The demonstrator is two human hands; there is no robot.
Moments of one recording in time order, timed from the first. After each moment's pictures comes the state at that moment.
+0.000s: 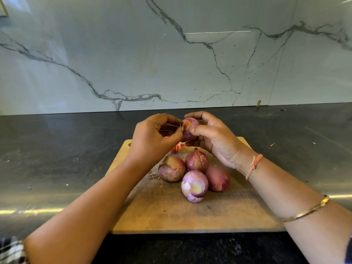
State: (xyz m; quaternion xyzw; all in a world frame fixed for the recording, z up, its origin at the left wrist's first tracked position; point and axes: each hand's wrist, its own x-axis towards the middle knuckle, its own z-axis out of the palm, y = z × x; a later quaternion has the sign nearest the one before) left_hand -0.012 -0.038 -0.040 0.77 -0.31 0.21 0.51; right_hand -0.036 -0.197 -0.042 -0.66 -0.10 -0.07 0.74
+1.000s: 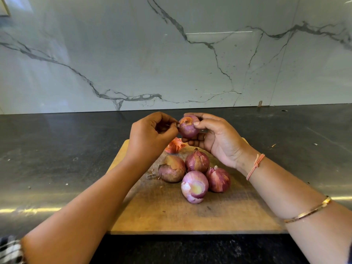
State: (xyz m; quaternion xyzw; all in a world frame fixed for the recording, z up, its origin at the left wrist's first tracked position) left_hand -0.008 -0.038 -0.039 0.78 -0.26 0.24 0.52; right_hand -0.039 -0.195 -0.035 -0.60 -0.11 -0.04 0.79
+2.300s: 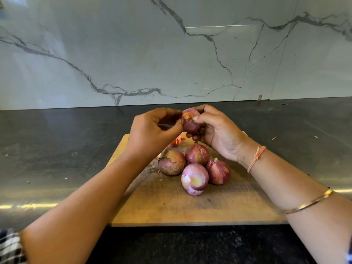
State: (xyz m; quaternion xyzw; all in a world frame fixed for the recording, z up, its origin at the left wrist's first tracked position) left_hand -0.014 -0.037 -0.041 0.78 -0.30 0.21 0.50; right_hand -0.042 -0.194 -0.037 -0.65 -0.10 -0.06 0.75
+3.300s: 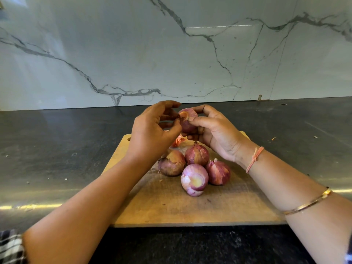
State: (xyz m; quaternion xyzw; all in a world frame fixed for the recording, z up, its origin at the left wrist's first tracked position) left_hand -0.014 -0.042 -0.043 0.76 -0.30 0.27 0.51; right_hand -0.040 -0.191 -0.037 -0.63 -0.09 -0.07 0.77
